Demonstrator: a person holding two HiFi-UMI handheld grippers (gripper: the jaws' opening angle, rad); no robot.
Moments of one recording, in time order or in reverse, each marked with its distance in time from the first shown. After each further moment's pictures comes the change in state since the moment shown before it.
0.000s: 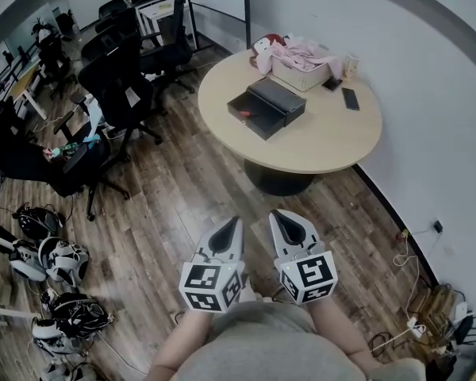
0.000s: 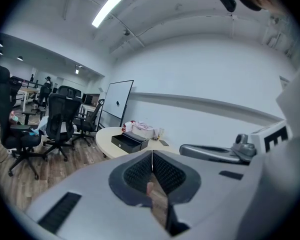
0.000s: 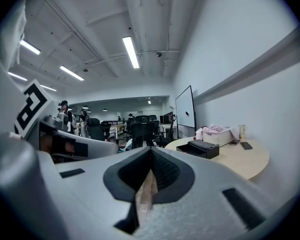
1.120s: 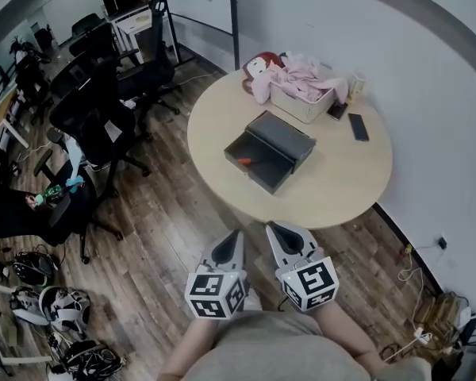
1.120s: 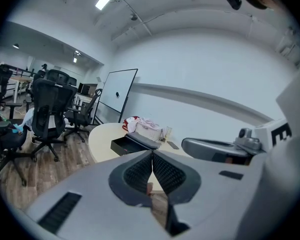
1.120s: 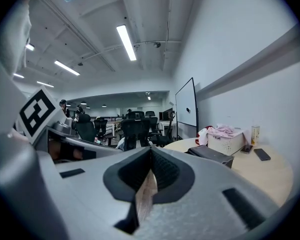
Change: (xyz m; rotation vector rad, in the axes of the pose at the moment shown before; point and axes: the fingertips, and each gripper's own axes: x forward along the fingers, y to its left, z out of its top) left arm 0.187 0.124 0.049 -0.050 0.079 -0.051; right arm 0.205 -0.082 0.021 -0.014 0.046 0.005
